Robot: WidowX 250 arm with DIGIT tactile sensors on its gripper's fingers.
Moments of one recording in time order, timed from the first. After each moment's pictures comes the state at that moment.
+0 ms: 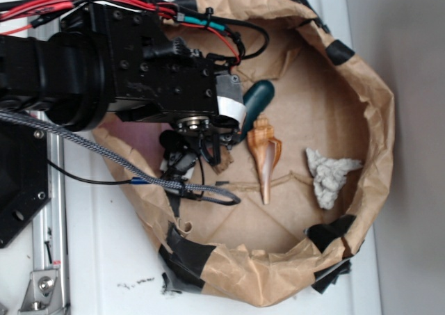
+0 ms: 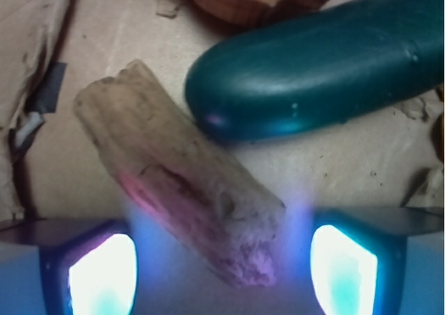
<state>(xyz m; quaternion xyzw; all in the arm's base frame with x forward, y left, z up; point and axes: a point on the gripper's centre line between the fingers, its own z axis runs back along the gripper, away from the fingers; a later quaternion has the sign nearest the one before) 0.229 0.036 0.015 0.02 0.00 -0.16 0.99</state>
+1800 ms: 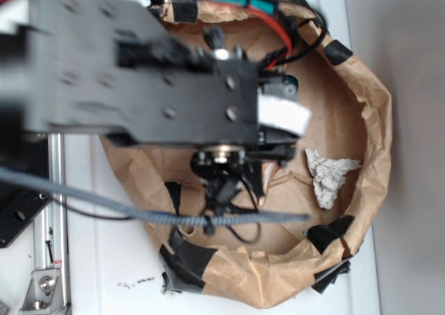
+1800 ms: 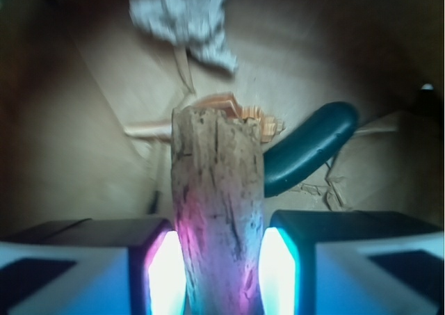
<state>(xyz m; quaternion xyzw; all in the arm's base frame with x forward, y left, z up) 0.260 0.006 0.127 0.01 -0.07 -0.07 0.99</state>
